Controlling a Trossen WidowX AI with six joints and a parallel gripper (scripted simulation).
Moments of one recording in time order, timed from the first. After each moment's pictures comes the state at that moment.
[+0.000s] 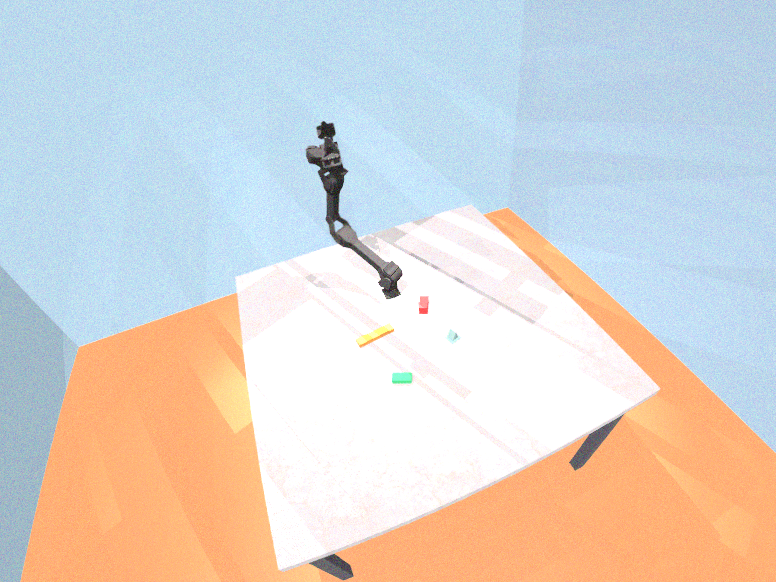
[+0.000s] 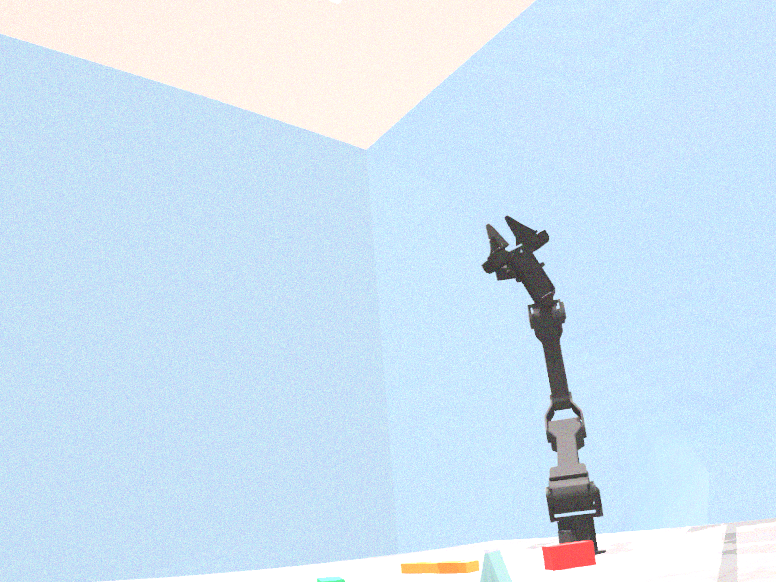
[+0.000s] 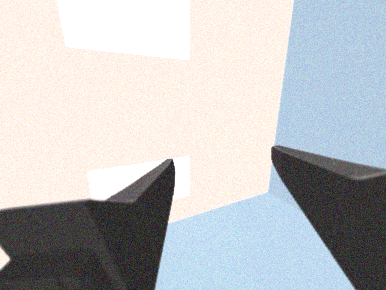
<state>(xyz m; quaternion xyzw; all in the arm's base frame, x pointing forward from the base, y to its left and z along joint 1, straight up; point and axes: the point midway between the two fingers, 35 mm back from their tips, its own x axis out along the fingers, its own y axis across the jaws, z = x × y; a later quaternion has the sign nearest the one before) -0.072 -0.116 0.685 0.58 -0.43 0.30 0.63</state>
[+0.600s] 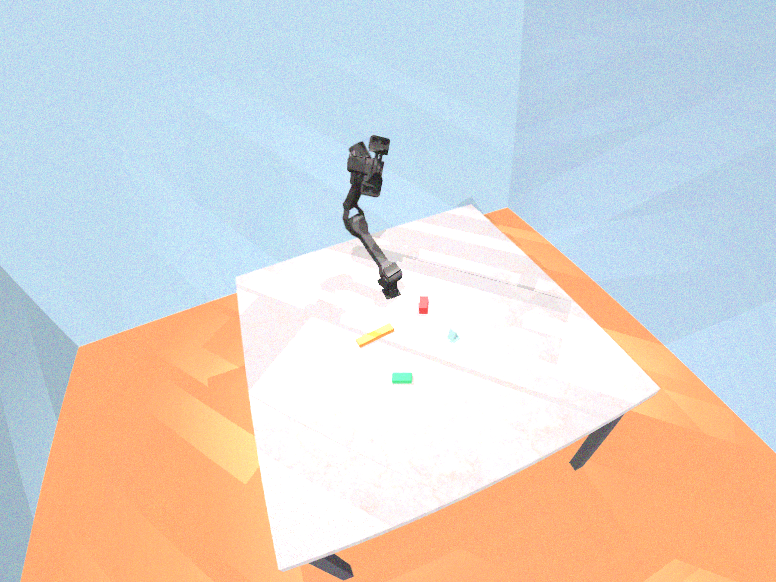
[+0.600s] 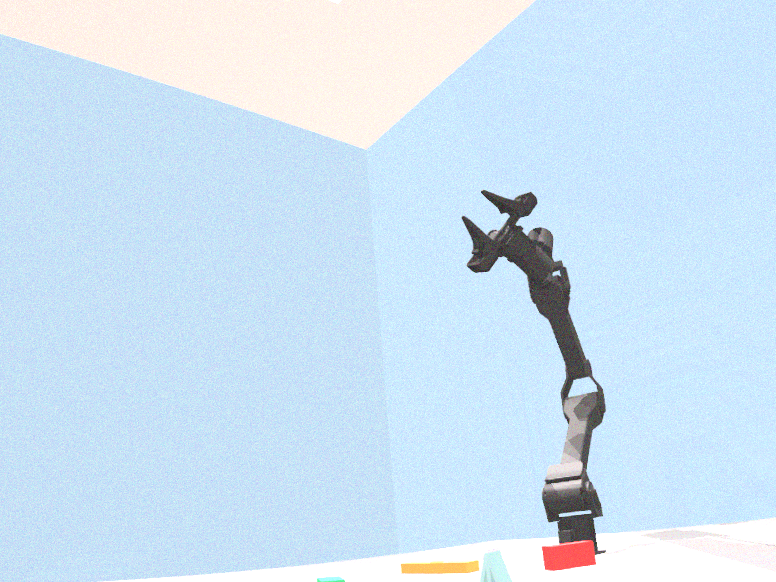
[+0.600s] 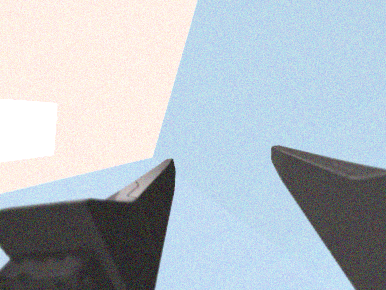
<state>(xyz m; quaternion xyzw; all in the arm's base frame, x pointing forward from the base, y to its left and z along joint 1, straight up) 0.101 -0.015 0.630 0.50 -0.26 0.13 0.81</state>
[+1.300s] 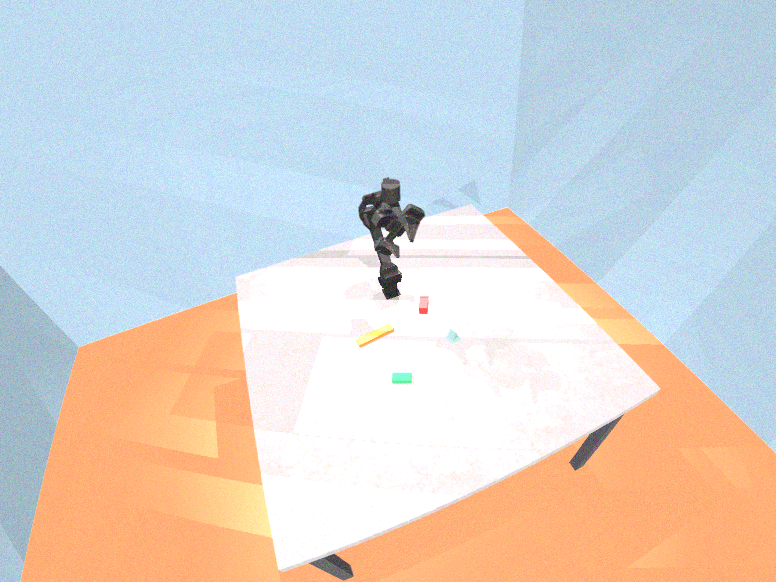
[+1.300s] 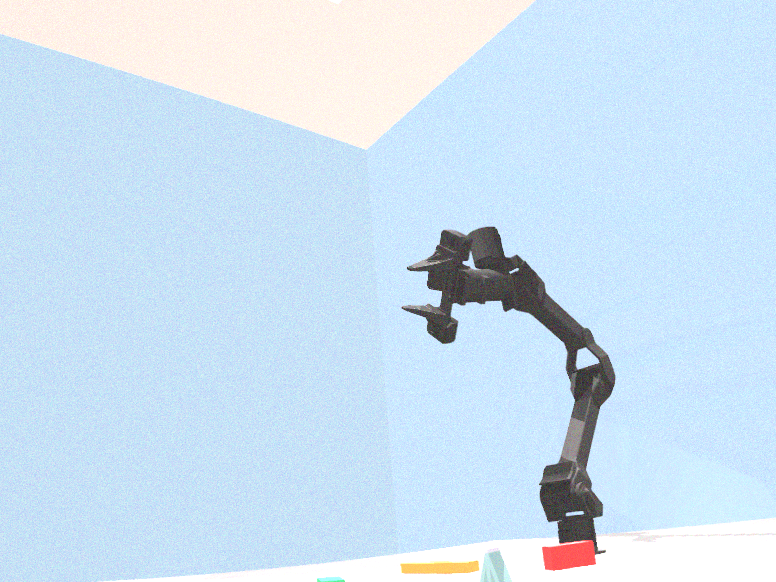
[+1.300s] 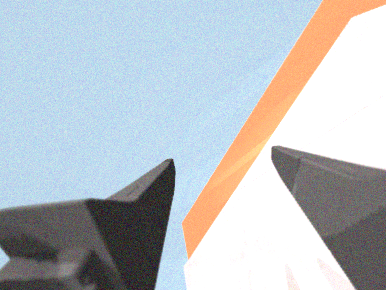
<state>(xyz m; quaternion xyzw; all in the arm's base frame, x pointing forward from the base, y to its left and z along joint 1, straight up) 0.268 -0.024 0.456 0.42 0.02 -0.11 0.90</state>
